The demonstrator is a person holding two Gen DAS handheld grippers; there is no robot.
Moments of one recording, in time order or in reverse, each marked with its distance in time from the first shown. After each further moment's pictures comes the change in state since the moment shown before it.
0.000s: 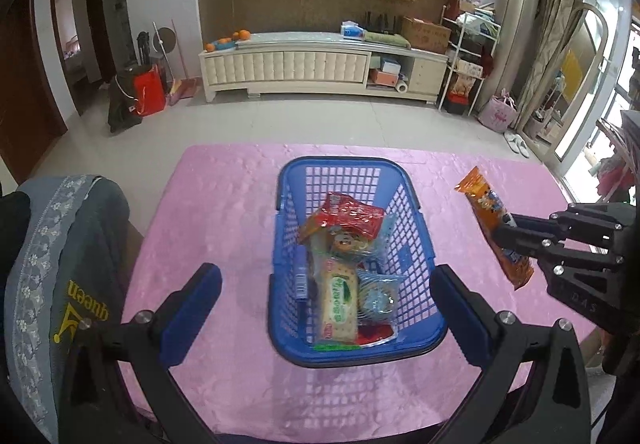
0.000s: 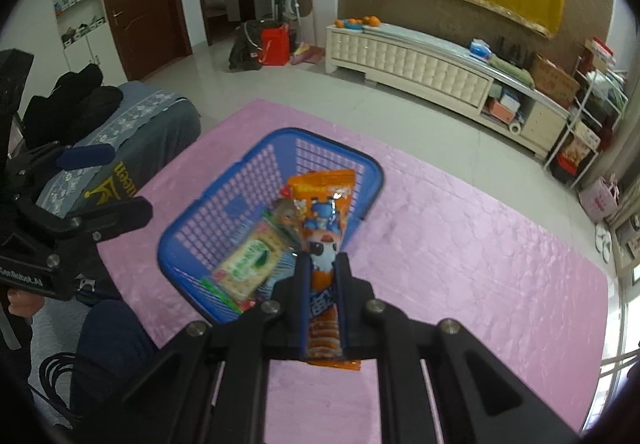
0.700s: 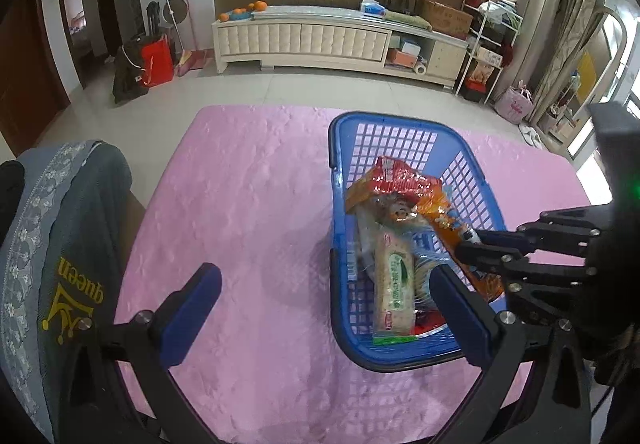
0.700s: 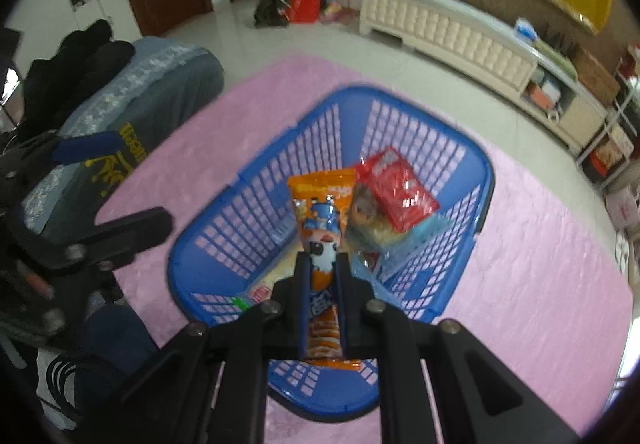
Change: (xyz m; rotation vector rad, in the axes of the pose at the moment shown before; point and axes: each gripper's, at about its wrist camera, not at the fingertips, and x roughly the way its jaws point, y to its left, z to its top) left arm 0.055 0.053 -0.026 -0.039 0.080 0.010; right arm 0.110 0.050 0.005 -0.017 0.194 0.047
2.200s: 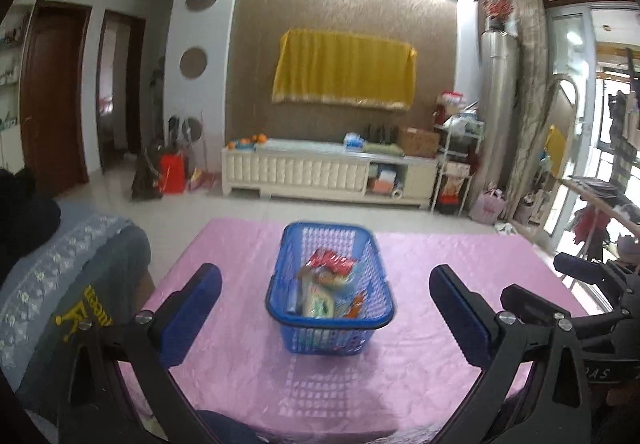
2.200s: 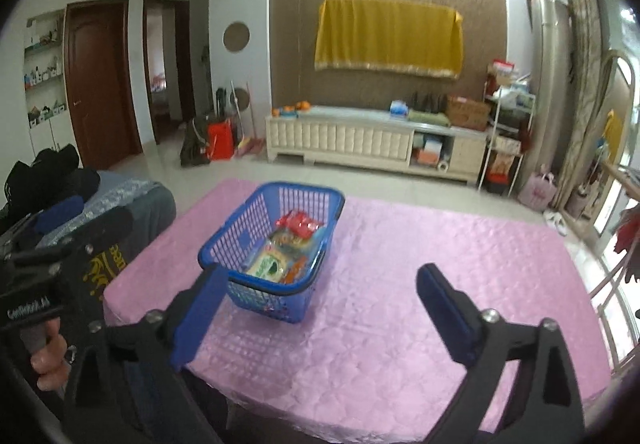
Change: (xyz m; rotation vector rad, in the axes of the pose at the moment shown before) left arm -0.205 -0.091 -0.116 0.008 -0.546 -0.007; right arm -0.229 0.039 -0.177 0.244 -0.591 -0.276
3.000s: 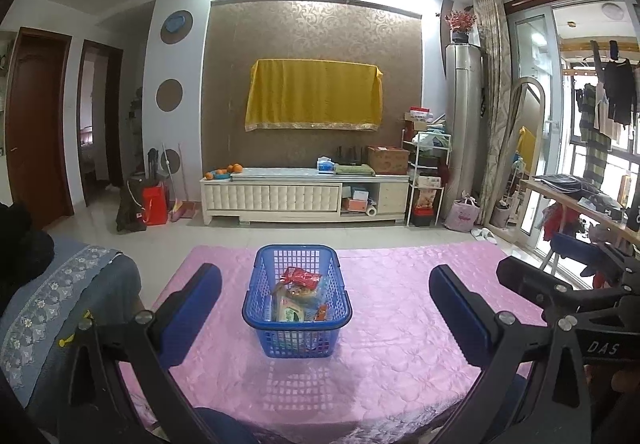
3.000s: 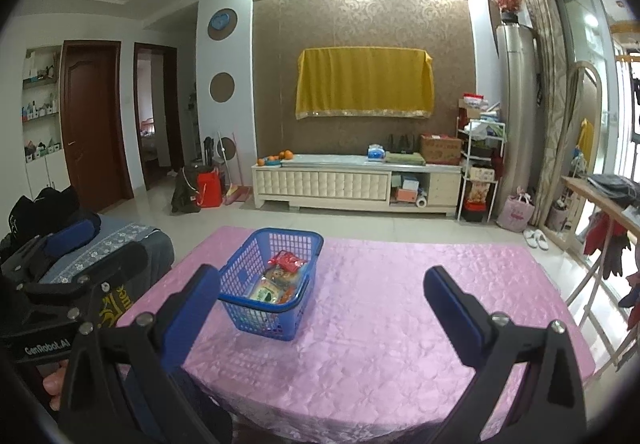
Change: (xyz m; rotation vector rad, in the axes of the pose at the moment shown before) left arm -0.049 -0.028 0.002 0.065 -0.073 -0.063; right arm -0.067 -0.009 -0.004 0.058 -0.137 -0.041
